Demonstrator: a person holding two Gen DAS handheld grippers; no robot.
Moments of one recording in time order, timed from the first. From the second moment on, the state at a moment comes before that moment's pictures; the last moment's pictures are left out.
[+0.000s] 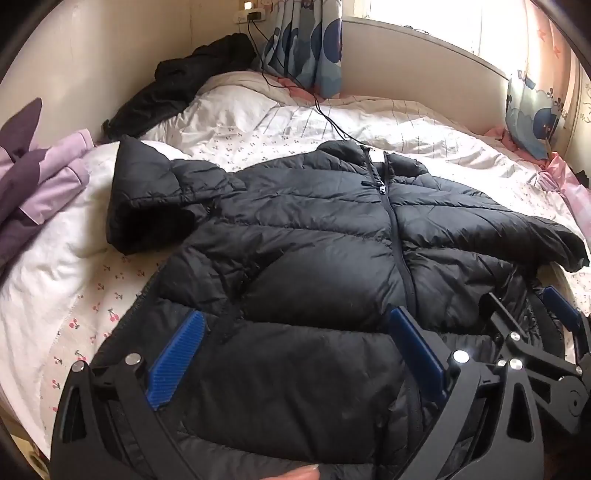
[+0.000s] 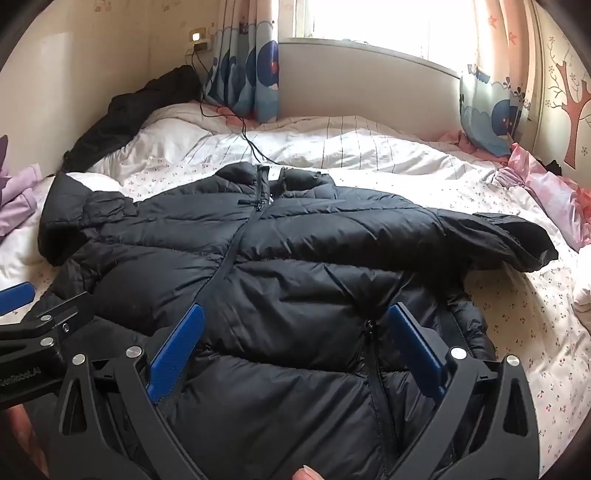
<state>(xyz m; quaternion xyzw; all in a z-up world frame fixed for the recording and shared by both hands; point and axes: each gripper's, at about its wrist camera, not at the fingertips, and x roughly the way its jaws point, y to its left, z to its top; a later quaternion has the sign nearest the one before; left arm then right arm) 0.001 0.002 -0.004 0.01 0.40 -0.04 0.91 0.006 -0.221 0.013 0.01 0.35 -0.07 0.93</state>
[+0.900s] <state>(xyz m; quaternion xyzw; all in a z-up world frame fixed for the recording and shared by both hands) 0.021 -0.042 -0.029 0.00 0.42 -0.07 0.91 0.011 -0.270 -0.008 0.03 0.37 -0.11 0.92</state>
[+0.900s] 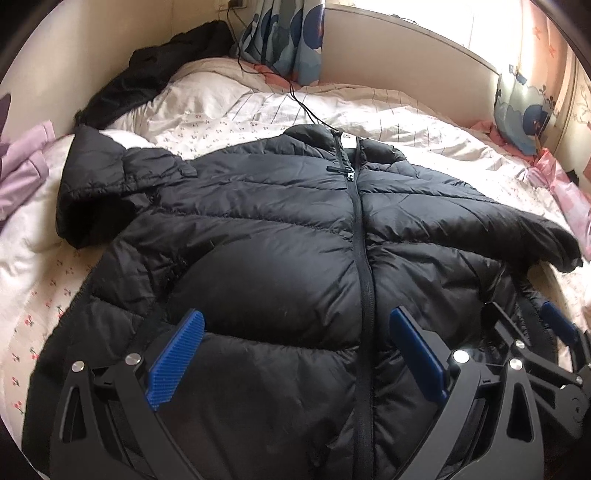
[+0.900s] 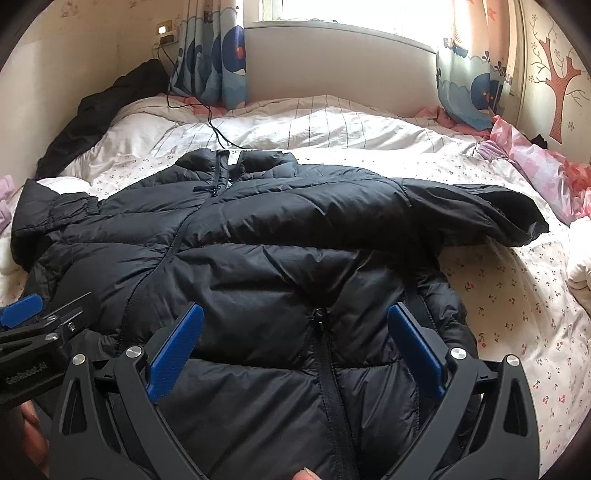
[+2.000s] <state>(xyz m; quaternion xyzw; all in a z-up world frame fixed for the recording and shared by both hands) 0.017 -0.043 -0.026 0.03 0.40 -0.05 0.92 0.012 -0.269 -0.012 0.05 0.38 -0.10 0.92</state>
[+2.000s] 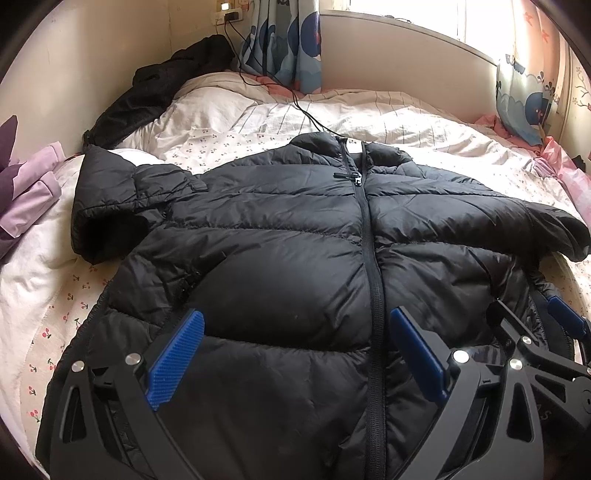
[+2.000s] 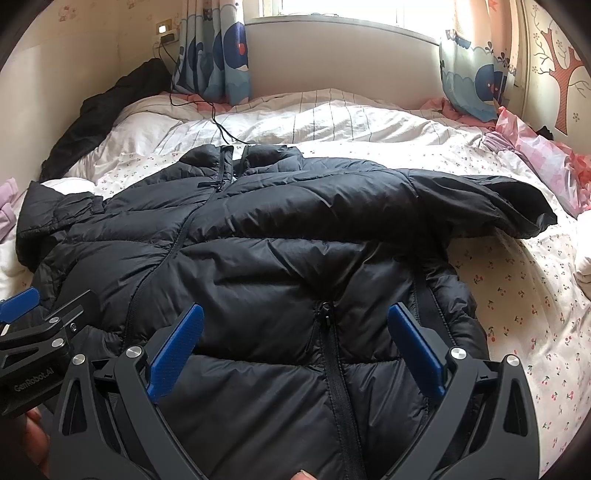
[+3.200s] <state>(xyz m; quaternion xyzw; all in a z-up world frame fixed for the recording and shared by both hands) 0.031 -0.046 -0.033 0.01 0.41 -0.06 0.91 0.017 -0.278 -0.009 0.00 0.38 -0.11 0.92</state>
